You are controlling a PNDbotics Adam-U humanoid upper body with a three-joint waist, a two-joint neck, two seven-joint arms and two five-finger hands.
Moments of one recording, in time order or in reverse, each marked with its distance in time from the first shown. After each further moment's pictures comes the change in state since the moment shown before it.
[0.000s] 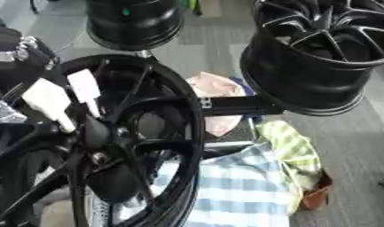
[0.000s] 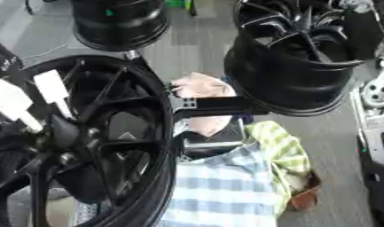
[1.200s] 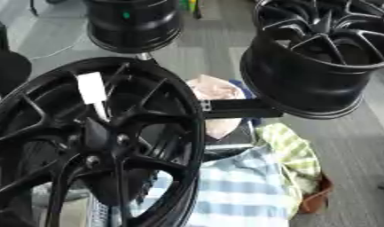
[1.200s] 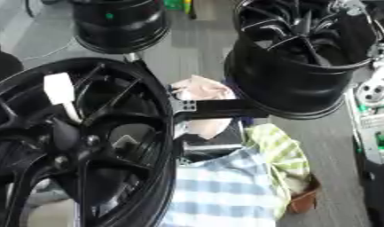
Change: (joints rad) left arm -0.321 -0.044 0.331 0.704 -0.236 0.280 0.564; right arm 0.001 -0.010 -0.006 0.010 0.000 0.003 -0.002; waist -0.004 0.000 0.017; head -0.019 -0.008
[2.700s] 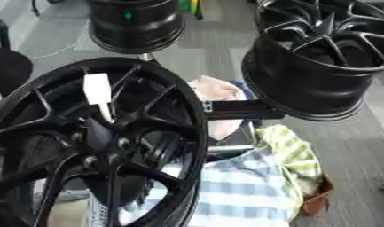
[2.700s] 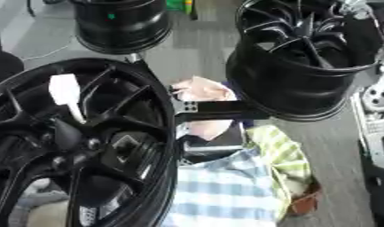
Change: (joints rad) left arm -0.077 -0.143 -0.007 0.274 -0.212 -0.098 0.170; right arm -0.001 0.000 0.000 0.003 -0.007 -0.001 0.000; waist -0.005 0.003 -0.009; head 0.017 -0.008
